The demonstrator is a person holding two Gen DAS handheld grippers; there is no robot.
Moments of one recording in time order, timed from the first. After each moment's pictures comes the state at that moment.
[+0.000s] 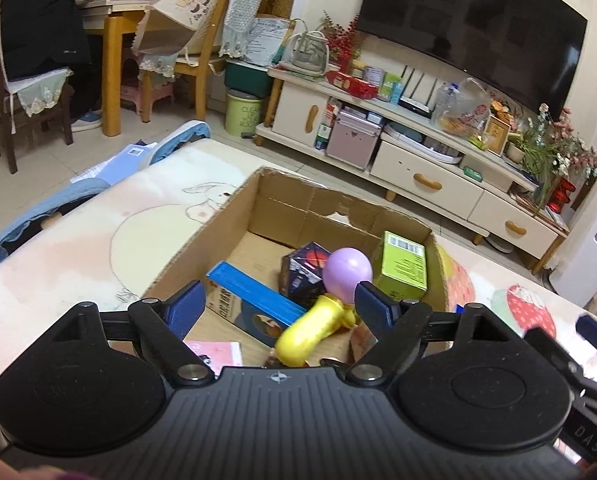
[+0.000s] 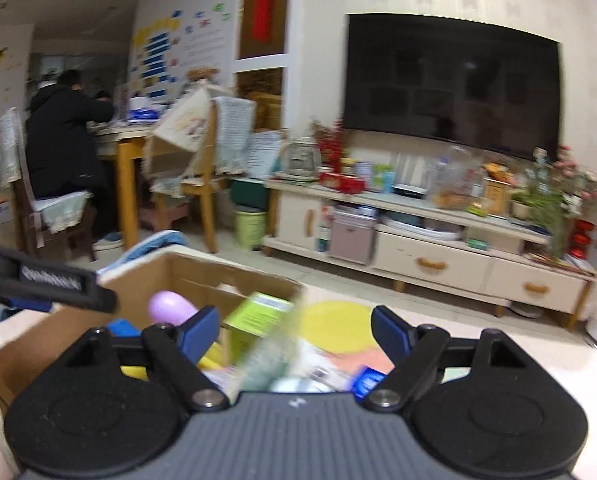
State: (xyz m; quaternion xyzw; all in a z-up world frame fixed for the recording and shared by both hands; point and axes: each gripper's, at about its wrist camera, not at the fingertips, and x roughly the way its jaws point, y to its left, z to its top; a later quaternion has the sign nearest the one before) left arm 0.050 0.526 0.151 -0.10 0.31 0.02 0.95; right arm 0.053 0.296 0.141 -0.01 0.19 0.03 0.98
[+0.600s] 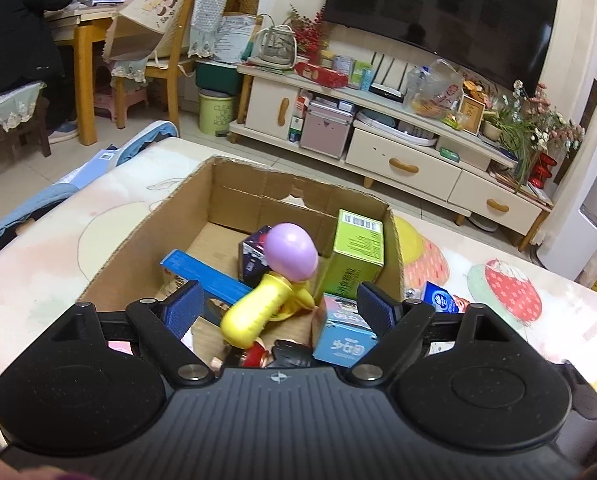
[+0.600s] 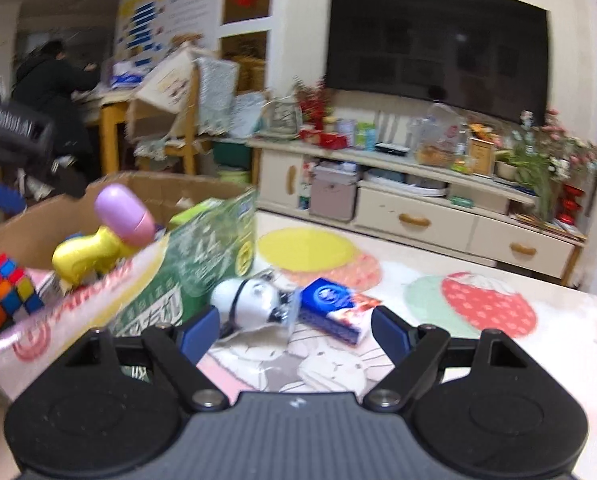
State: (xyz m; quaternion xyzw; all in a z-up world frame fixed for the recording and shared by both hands) left arm 0.052 0.524 0.147 -0.07 0.31 -0.02 0.95; right arm 0.054 0.265 0.071 -0.03 0.24 0.05 0.97
